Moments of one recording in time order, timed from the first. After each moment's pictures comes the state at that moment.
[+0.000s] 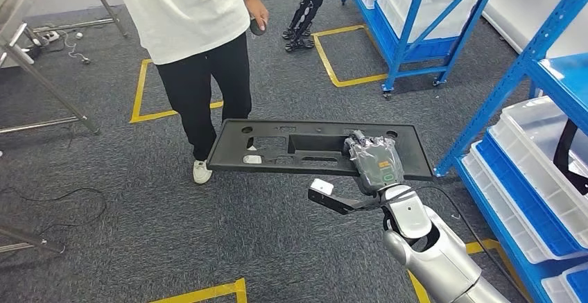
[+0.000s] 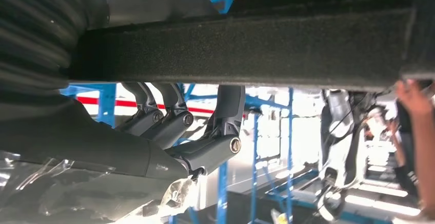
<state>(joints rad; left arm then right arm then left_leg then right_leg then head) -0.19 0.08 -1.02 -0.28 0.46 0.19 0.01 -0.86 -0.12 0.90 -1.48 1.08 -0.09 0.27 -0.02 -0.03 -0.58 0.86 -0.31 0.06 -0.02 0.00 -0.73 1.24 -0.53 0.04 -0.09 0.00</state>
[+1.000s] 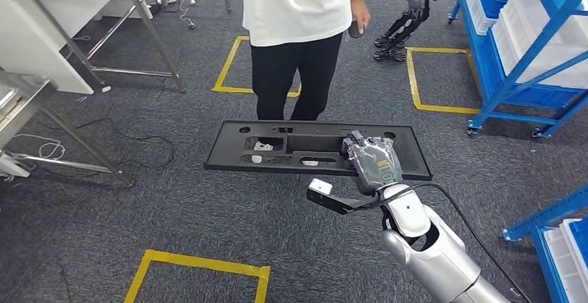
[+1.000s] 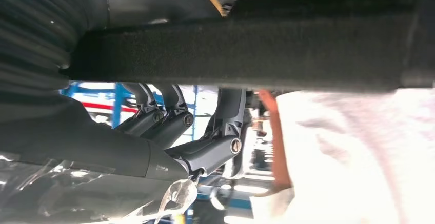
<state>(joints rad) -0.18 0.08 -1.01 -0.27 0.47 0.19 0.01 -0.87 -0.13 0.90 -1.49 1.07 -0.06 0.27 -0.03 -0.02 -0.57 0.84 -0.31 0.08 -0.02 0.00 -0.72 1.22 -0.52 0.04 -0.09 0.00</state>
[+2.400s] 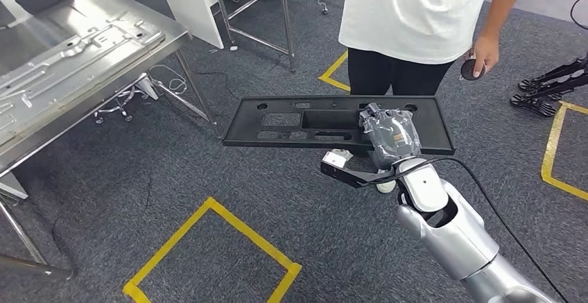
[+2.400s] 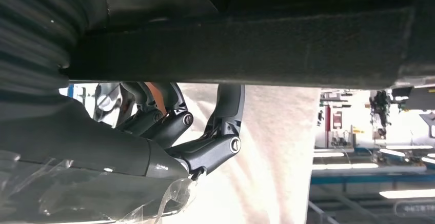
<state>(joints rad) -0.20 0.04 -1.00 -0.27 0.47 0.18 0.00 -1.01 -0.15 0.91 -1.51 1.07 0.00 0.26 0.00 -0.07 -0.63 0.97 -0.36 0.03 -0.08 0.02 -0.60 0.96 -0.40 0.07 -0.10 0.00</state>
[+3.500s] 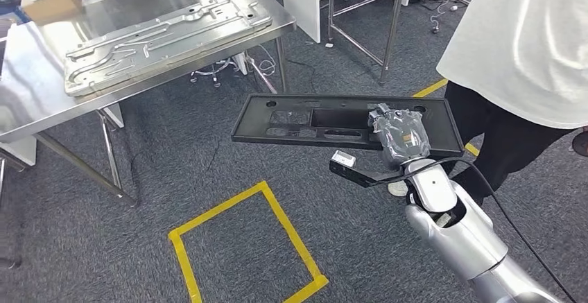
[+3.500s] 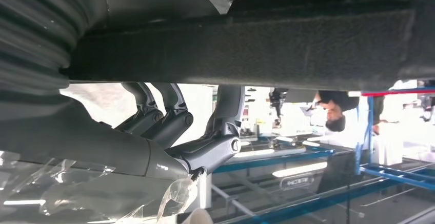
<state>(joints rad) -0.21 0.03 -0.98 -0.27 0.44 0.18 0.03 -1.01 -0.20 0.90 -1.50 1.05 -0.02 0.26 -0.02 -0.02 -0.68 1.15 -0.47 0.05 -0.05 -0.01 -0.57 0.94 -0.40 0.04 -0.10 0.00</state>
